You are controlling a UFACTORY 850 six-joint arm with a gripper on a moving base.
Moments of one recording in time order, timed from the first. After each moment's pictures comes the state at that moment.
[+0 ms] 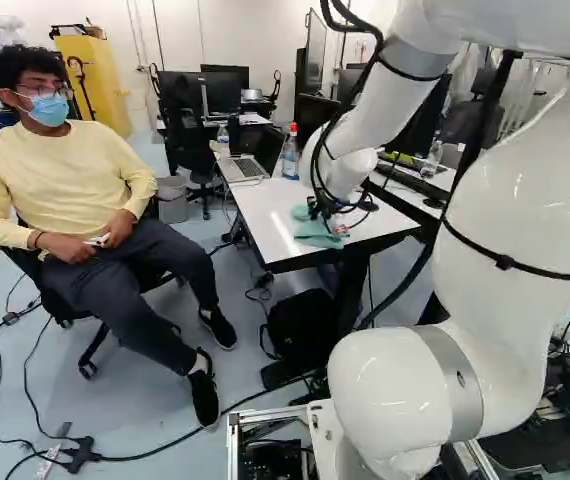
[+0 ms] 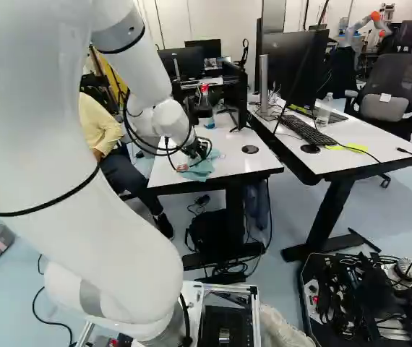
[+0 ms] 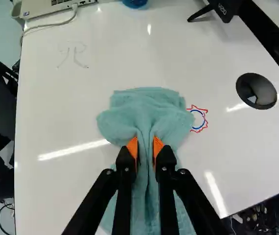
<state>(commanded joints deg) -3.8 -1.3 -35.5 0.0 4.5 0.0</state>
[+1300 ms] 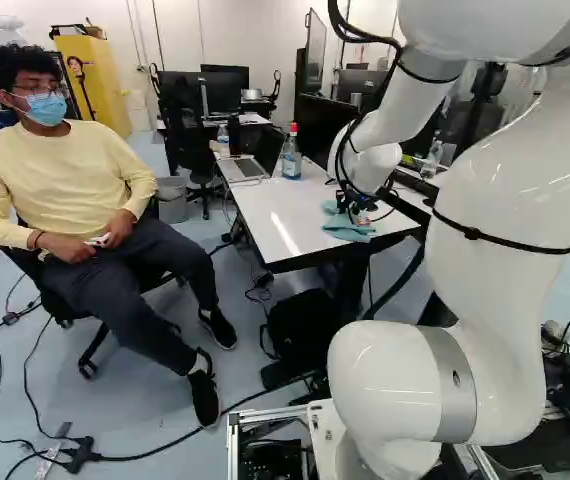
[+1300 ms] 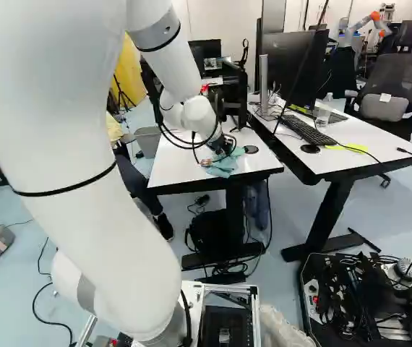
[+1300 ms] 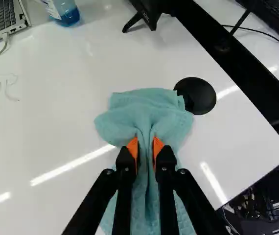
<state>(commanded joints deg) -13.5 -9.2 -44.0 0.0 4.5 0.0</state>
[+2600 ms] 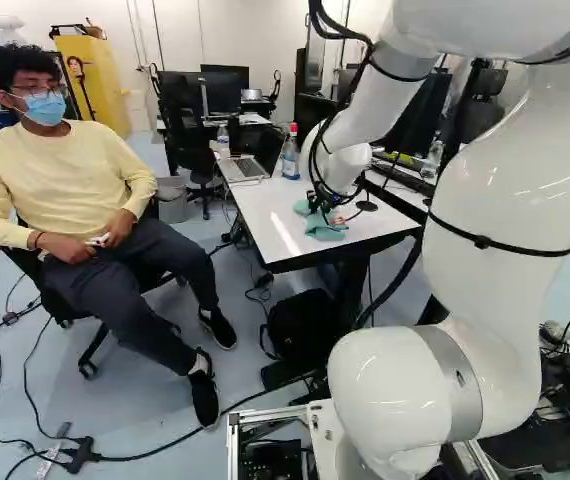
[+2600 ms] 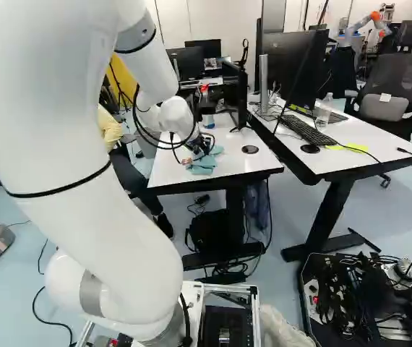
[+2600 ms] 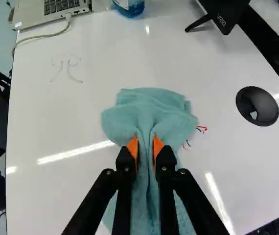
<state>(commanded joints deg) -3.4 -5.9 -40.4 0.0 4.5 0.0</state>
